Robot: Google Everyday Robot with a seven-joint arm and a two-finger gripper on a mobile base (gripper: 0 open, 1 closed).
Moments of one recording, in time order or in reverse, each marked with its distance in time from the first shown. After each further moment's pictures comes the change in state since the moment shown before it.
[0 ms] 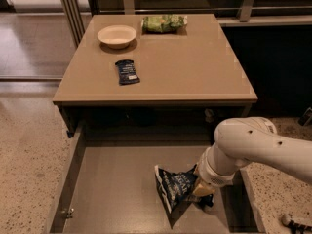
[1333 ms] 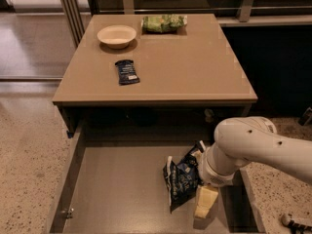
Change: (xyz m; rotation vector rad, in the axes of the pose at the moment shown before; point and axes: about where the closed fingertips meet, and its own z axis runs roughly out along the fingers) arm -0.001 0.000 -0.001 0.001 -0.001 -0.001
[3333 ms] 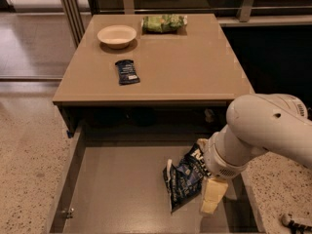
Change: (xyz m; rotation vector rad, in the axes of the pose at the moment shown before) arm -0.028 0.018 -0.090 0.064 -0.006 -0.071
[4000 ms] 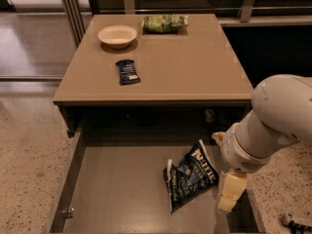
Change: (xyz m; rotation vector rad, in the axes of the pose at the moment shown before) arm 0.019 0.004 -0.048 -0.004 0.012 0.032
